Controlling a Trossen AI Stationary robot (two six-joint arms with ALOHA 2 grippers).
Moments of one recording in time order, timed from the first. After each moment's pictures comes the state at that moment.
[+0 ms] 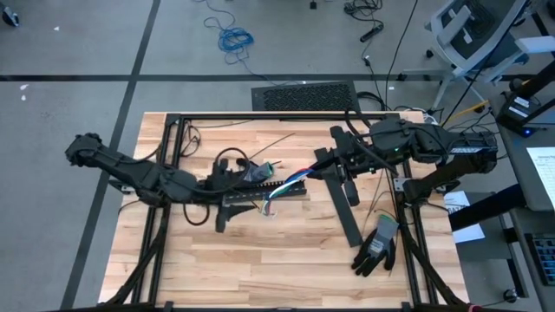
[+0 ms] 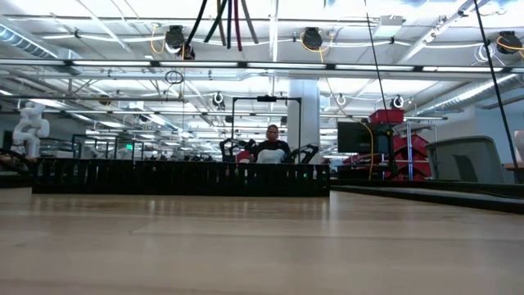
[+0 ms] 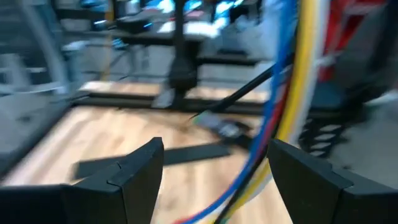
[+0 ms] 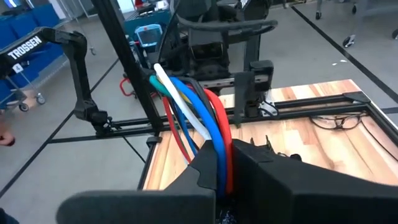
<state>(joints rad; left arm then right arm) -0.39 1.09 1.03 -0.16 -0.35 -0.13 0.17 1.33 1.69 -0.66 0.02 0.25</state>
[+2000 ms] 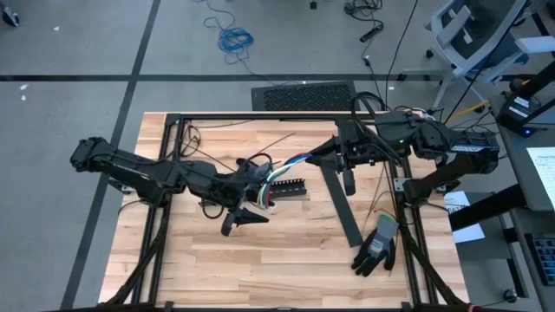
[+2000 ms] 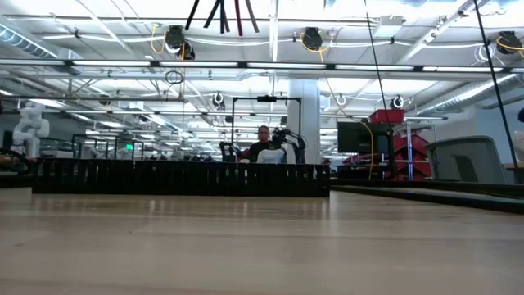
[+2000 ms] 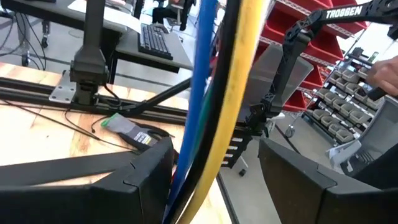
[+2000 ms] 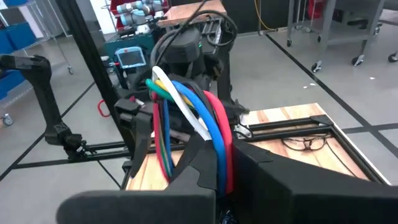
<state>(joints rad) -0.26 1.23 1.03 0.06 0.12 -0.34 0.13 1.31 1.69 -0.60 0.09 0.20</state>
